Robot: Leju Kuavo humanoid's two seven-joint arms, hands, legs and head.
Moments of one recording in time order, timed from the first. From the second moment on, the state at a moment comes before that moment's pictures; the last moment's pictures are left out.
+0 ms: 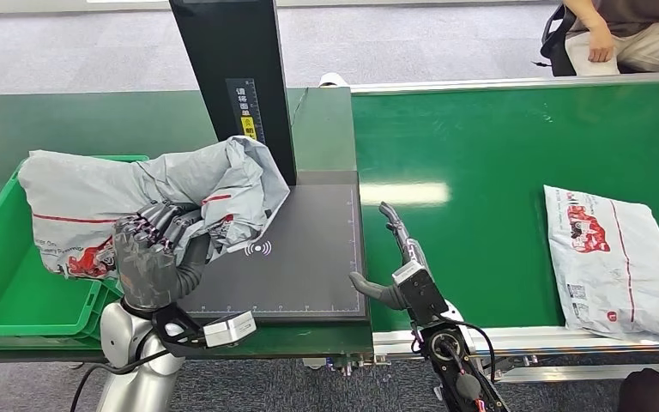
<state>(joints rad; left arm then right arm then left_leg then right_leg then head) -0.24 -0.15 -0.11 -1.43 -1.10 0.70 -0.67 -0.24 0.06 0.31 -1.02 0.23 -0.02 -0.57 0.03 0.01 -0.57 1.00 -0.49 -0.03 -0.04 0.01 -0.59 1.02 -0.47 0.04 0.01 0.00</state>
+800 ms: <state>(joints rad) -0.44 0.09 0.44 -0.94 -1.35 0.70 -0.07 -0.25 0.05 0.31 -1.02 0.27 -0.03 -0.55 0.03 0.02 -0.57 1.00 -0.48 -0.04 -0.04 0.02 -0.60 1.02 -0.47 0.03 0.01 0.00</state>
